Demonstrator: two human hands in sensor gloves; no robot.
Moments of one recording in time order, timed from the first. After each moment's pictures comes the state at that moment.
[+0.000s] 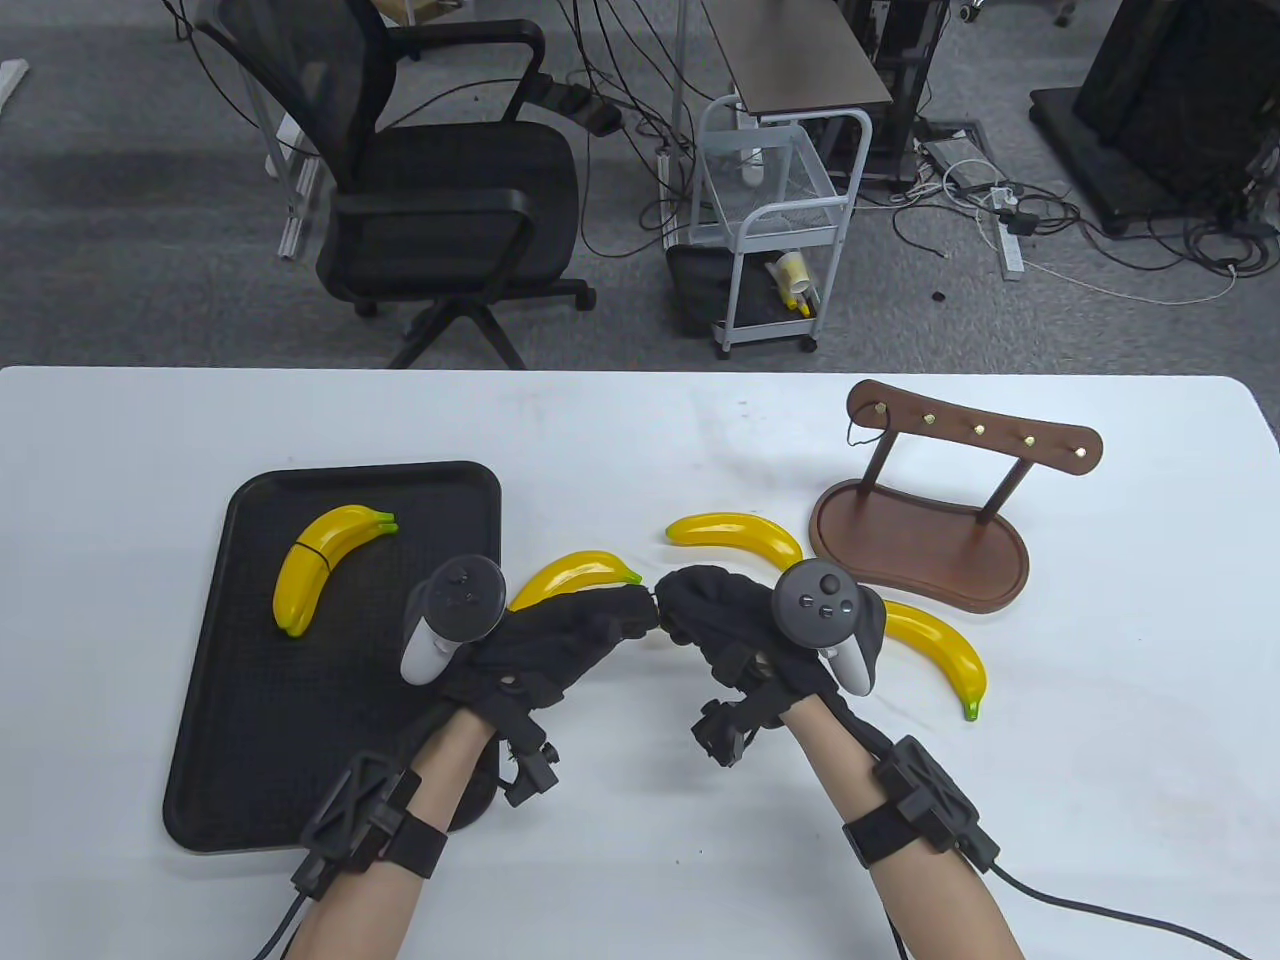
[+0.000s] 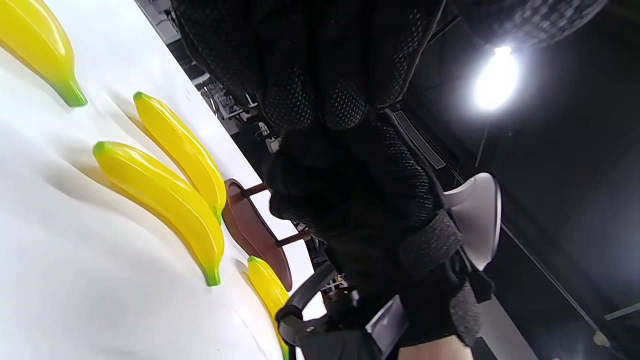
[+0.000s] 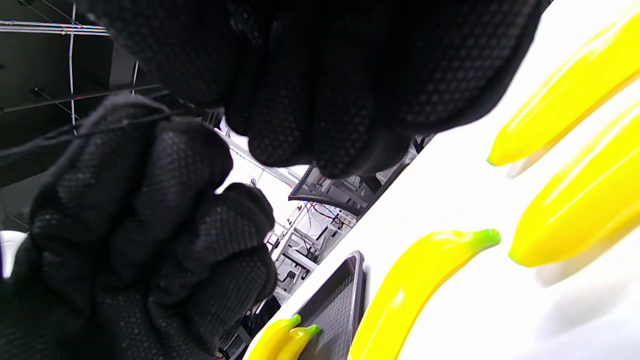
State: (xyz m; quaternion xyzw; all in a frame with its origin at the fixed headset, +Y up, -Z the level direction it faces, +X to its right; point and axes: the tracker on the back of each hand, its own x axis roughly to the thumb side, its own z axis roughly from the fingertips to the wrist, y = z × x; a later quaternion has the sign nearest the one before) left_hand -0.139 -0.725 -0.322 -0.15 -0.29 0.54 0.77; right_hand 0.111 -0.717 -0.338 0.16 0.01 0.86 0.48
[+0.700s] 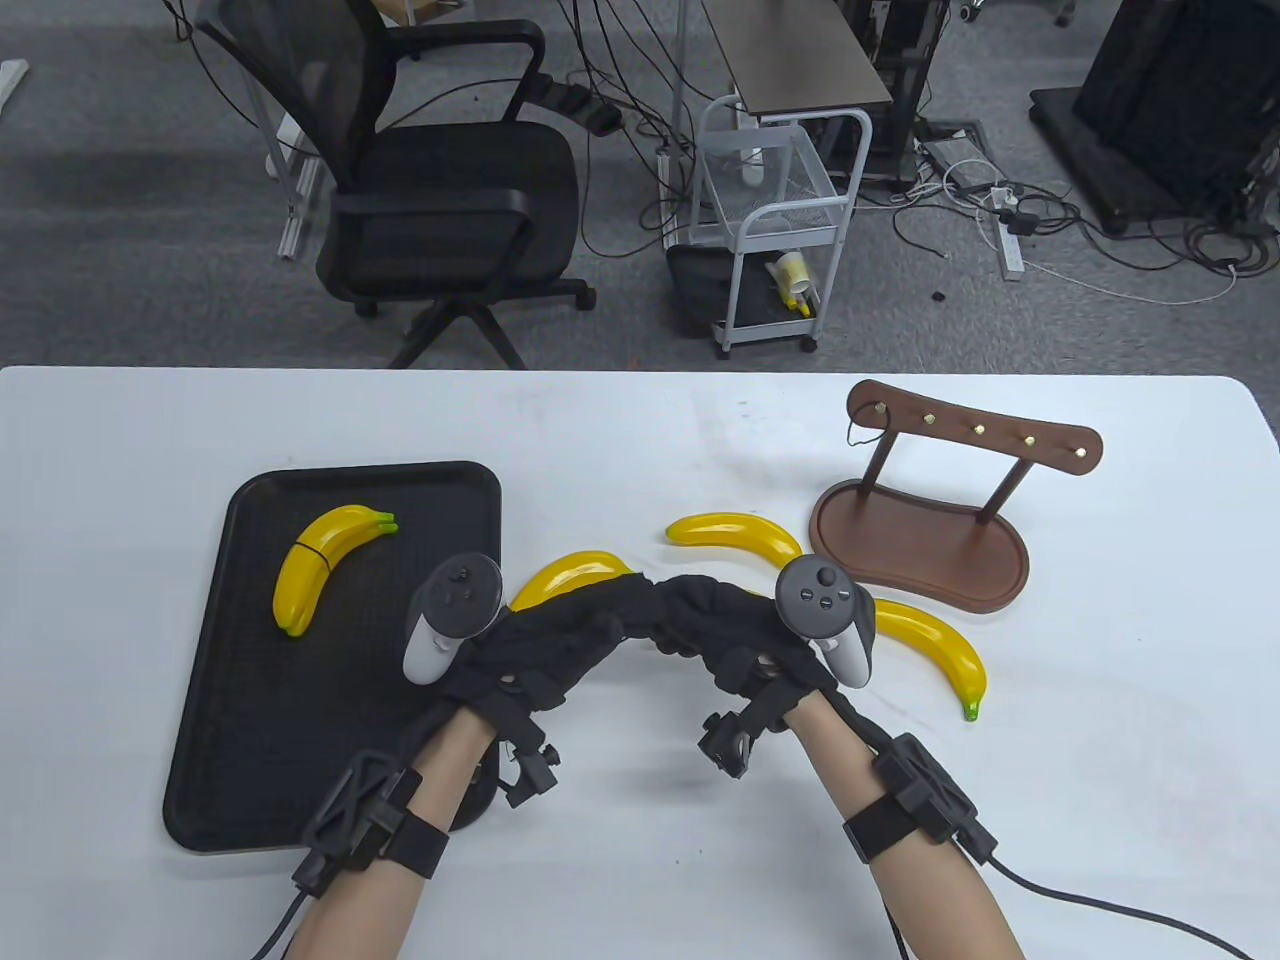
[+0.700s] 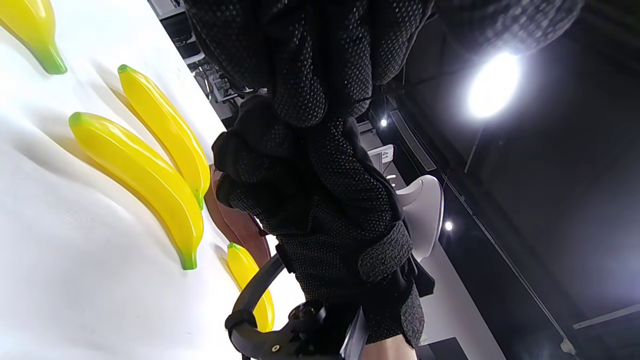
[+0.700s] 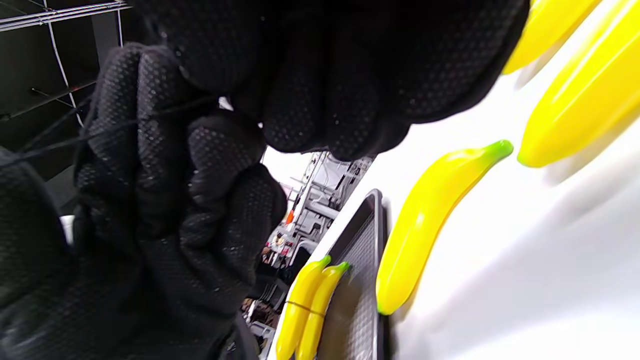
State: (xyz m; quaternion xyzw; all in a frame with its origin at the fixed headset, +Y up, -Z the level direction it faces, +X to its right) left_hand -0.136 -0.725 -0.321 -0.17 -0.30 0.57 0.75; right_hand 0.109 -0.736 -0.344 0.21 0.09 0.81 0.54
